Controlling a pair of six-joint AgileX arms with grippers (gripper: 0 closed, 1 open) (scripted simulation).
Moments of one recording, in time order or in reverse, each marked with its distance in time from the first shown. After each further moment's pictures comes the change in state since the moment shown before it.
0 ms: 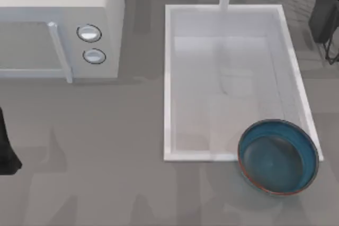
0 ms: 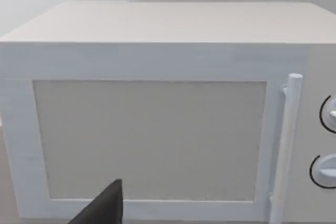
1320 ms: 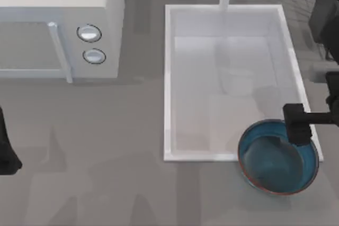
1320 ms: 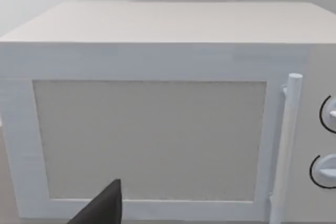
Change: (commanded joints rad) left arm 0.000 0.000 0.000 0.000 0.000 0.000; right arm 0.171 0.828 0.492 -0.437 0.027 0.178
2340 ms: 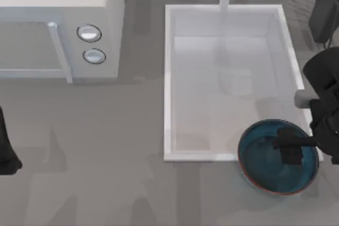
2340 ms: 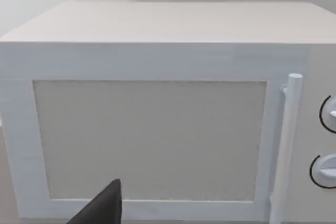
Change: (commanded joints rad) left arm 0.000 0.000 0.000 0.000 0.000 0.000; right arm -0.007 0.133 -0.171 0.307 -0.001 -0.004
